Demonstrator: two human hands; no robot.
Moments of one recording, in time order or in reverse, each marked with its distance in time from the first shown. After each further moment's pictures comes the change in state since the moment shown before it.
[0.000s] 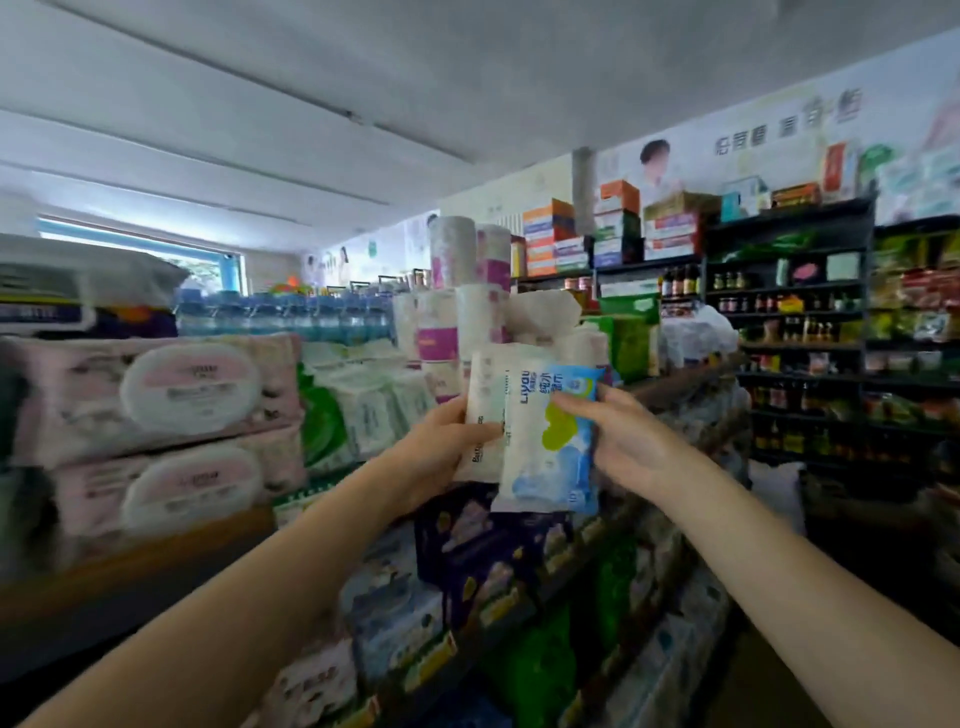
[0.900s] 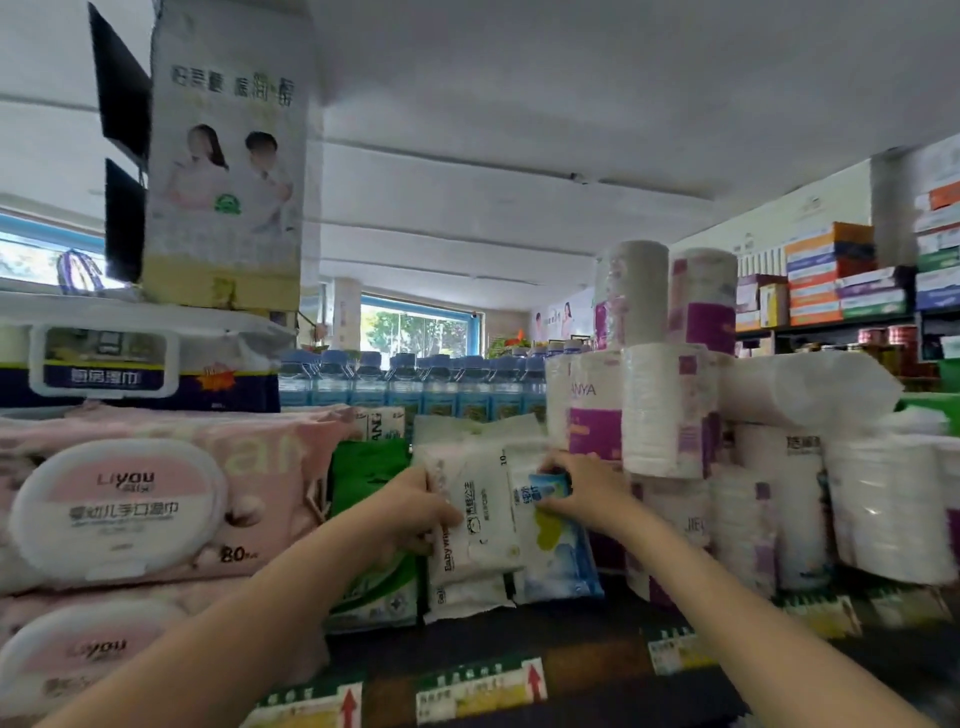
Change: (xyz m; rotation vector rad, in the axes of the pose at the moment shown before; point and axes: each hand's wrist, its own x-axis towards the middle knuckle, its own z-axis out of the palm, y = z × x) left_hand 0.145 -0.018 -0.144 0.365 0.729 -0.343; right_hand 0.328 0.099 0.044 -1.252 -0.465 -0.397
